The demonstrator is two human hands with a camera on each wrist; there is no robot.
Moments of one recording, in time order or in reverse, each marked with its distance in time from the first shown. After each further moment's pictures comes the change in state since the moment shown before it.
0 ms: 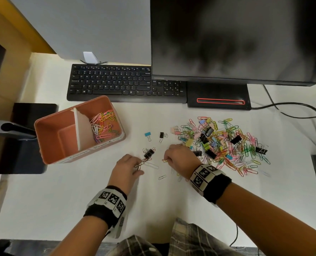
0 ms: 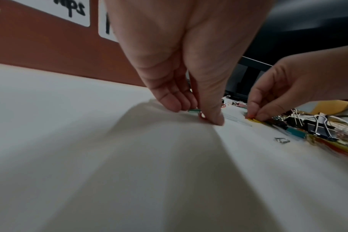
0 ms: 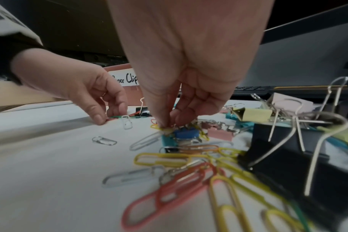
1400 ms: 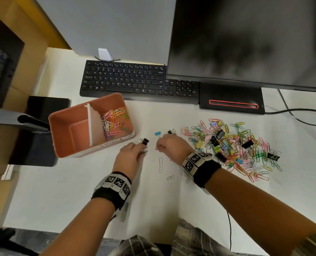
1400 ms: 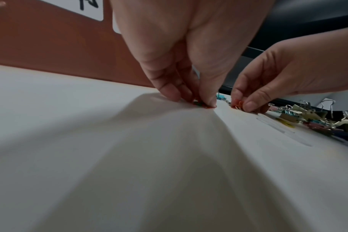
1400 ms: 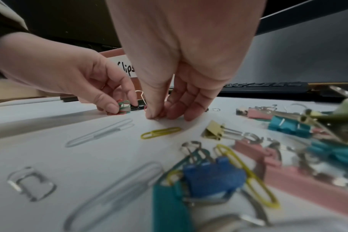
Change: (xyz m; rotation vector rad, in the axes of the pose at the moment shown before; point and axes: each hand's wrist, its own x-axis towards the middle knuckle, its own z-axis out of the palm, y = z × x) left_hand 0.023 -0.006 -0.017 0.093 0.127 0.023; right_hand 0.047 -0.028 -0.016 0.096 -0.033 -0.058
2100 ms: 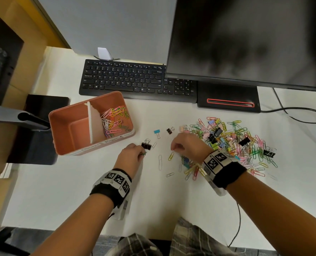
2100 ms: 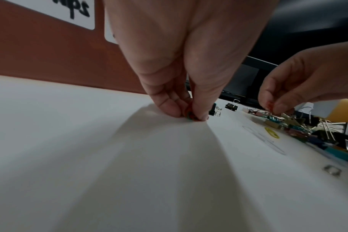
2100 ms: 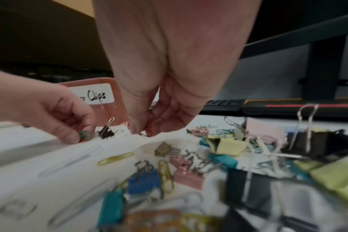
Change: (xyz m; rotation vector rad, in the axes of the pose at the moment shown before) left_hand 0.001 -0.002 0.002 -0.023 -0.134 -0.023; right_hand -0.041 0.024 -0.023 0.144 0.062 -0.028
